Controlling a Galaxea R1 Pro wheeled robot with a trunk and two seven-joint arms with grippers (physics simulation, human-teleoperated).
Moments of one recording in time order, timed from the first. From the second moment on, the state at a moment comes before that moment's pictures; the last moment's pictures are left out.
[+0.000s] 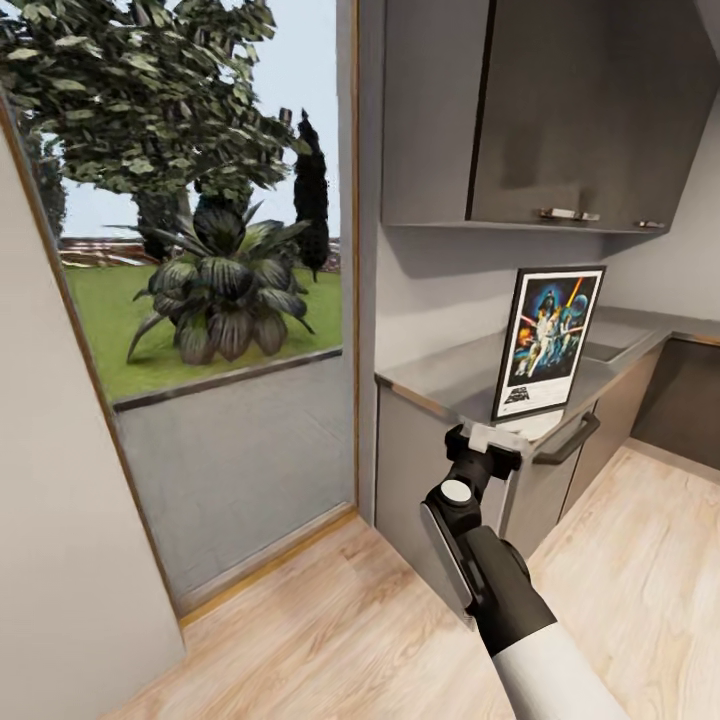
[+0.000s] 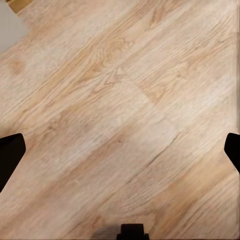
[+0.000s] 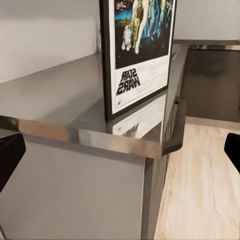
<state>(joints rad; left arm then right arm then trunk) 0.04 0.03 0.02 -0.67 -0.06 -0.02 0.00 -0.60 0.13 0.29 -1.24 -0.08 0.26 -0.91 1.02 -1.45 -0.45</state>
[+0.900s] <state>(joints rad) 0.04 0.03 0.03 -0.67 -0.06 -0.02 0.00 -0.60 0.13 0.29 -1.24 -0.08 0.26 -0.91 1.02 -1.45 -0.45</state>
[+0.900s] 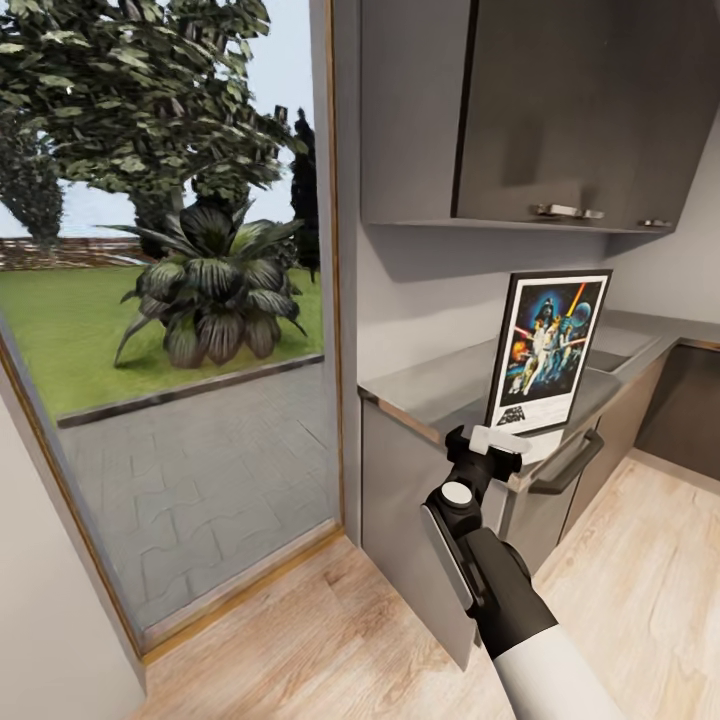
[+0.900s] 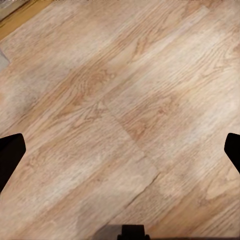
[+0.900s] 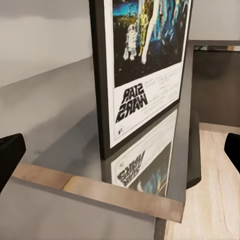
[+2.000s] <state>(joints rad) 0.04 0.03 0.07 -0.67 -0.06 -0.02 0.00 -0.60 0.13 0.29 -1.21 -0.08 0.25 -0.91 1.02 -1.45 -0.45</state>
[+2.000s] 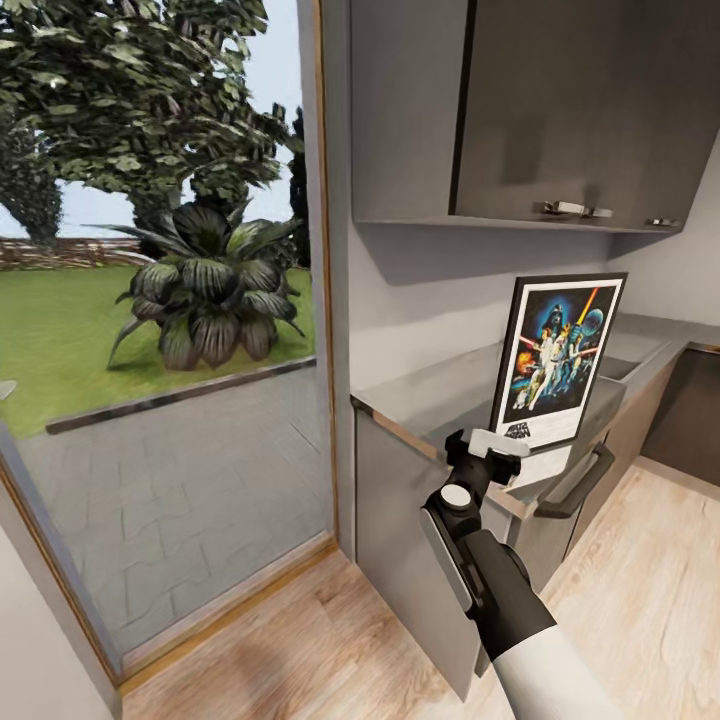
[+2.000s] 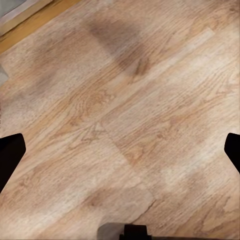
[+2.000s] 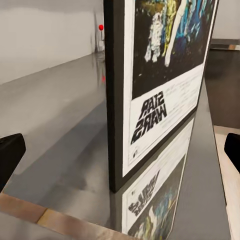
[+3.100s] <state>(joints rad) 0.04 0.03 0.08 -0.68 -0.06 -0.02 0.00 -0.60 0.13 0.29 -1.21 -0.08 0.25 -0.91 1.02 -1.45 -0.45</state>
